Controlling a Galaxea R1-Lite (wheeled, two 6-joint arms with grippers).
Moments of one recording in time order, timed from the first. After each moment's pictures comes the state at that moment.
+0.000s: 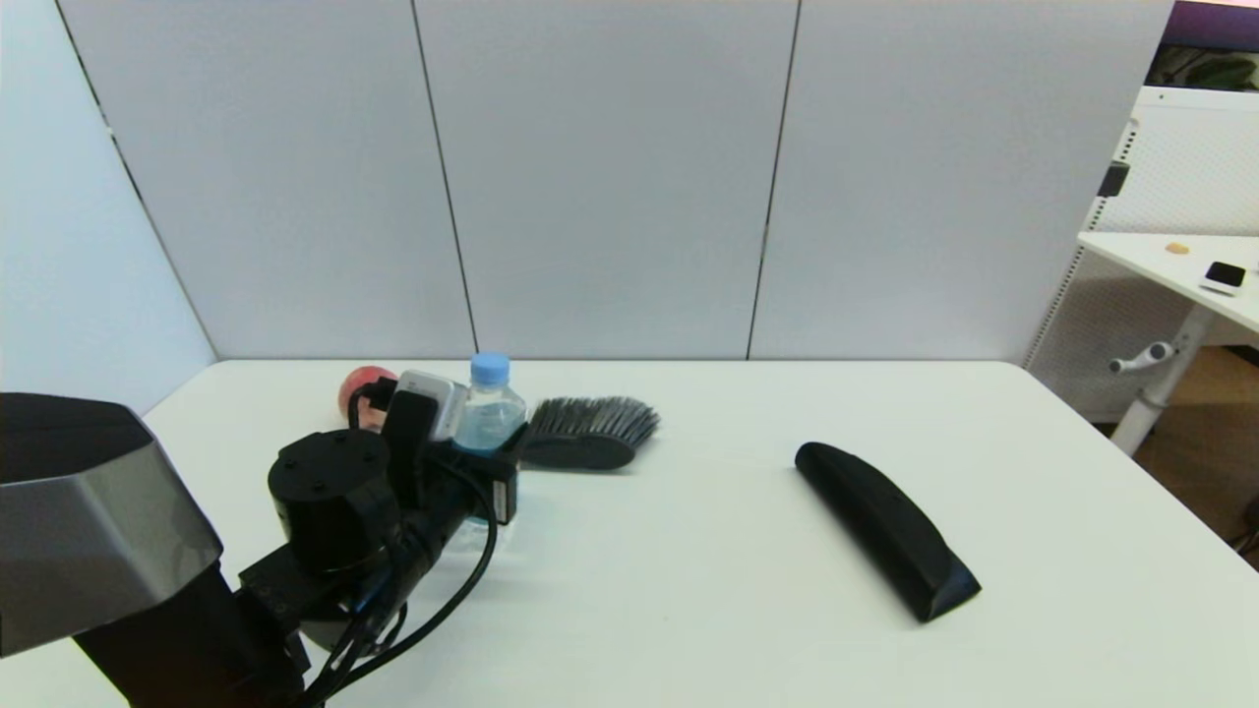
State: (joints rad) left arm -0.58 1.97 -0.38 -1.52 0.29 0.06; right arm -0.01 0.00 0.00 0.00 0.00 0.00
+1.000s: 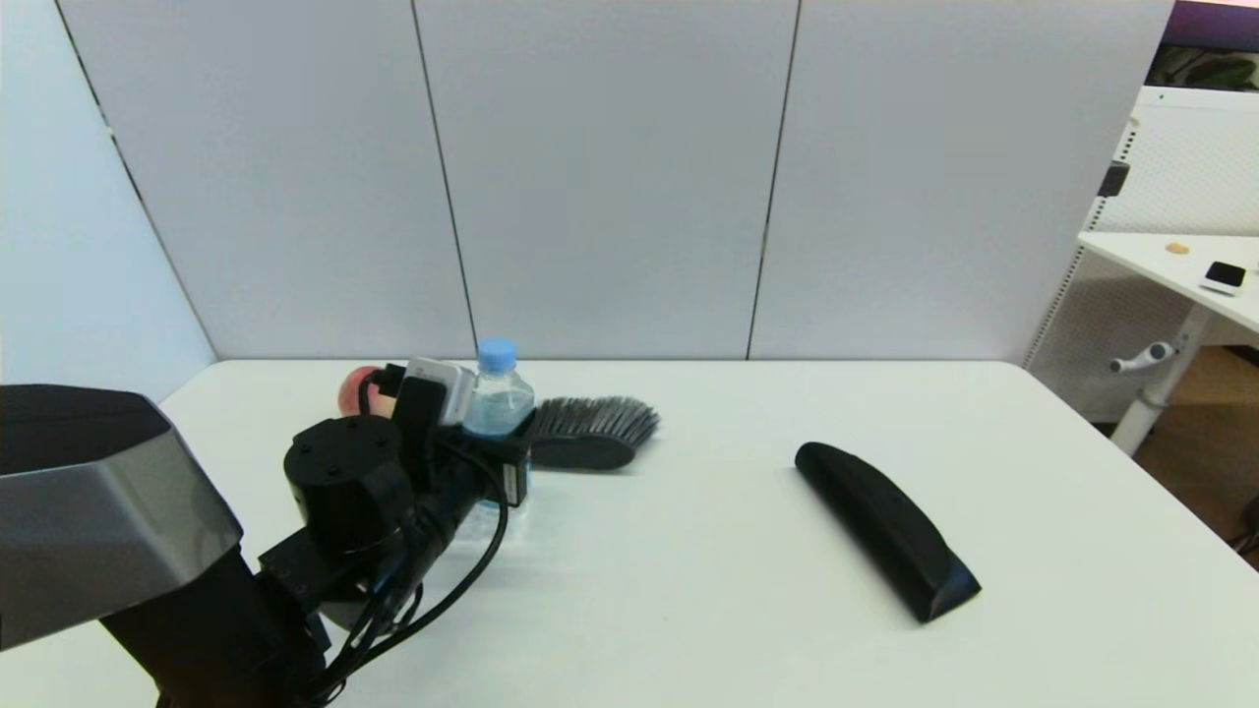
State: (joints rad) left arm -0.59 1.99 -0.43 -1.52 0.29 0.05; right arm -0.01 0.00 0.00 0.00 0.00 0.00
